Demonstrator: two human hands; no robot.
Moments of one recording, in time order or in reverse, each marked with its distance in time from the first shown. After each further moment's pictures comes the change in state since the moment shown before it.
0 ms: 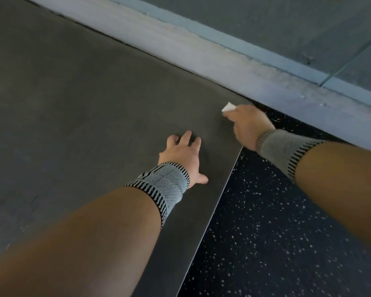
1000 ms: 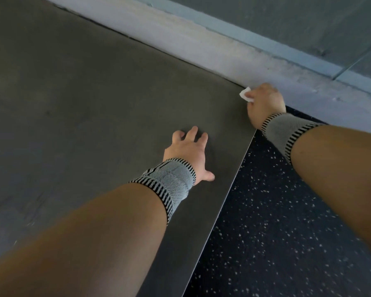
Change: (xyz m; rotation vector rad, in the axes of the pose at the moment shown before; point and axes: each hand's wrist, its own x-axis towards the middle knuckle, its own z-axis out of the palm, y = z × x) left_hand 0.002 -0.004 0.004 0.023 0.010 0.009; right_hand 0.030 0.015 0.003 0.046 0.080 0.329
